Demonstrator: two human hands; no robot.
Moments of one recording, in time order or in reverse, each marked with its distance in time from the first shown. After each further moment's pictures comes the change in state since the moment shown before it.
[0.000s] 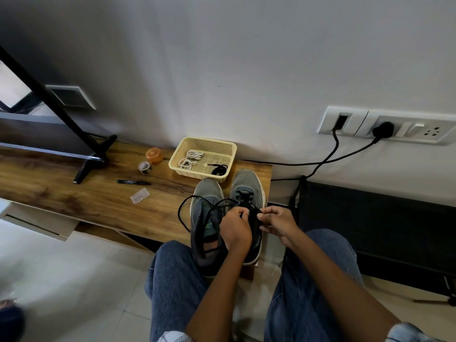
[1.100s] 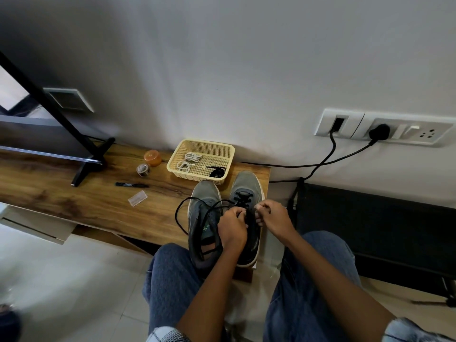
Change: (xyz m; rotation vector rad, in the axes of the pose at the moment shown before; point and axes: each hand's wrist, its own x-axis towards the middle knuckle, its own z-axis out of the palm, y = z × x) left_hand 0.014 -0.006 0.003 -0.077 -0.096 0.027; right_hand 0.010 -0.002 0.002 -0.512 0.012 -0.375
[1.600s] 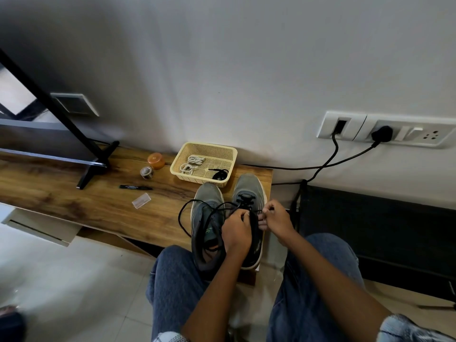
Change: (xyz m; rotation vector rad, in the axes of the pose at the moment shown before) left_hand -0.006 -0.003 0.002 0.090 0.048 0.120; right_hand 0.003 -0.006 0.004 0.343 0.023 0.250
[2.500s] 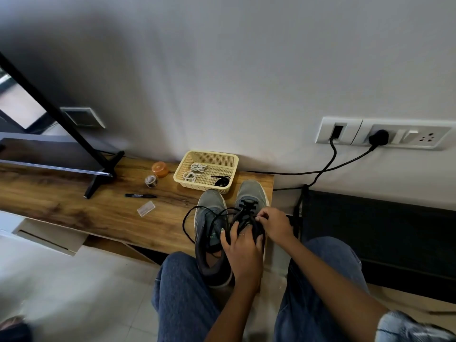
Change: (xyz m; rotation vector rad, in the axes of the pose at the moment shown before) left_hand -0.040 -0.020 0.021 0.402 0.293 0.323; right_hand 0.007 0.004 0.003 -0.645 0.045 -0.324
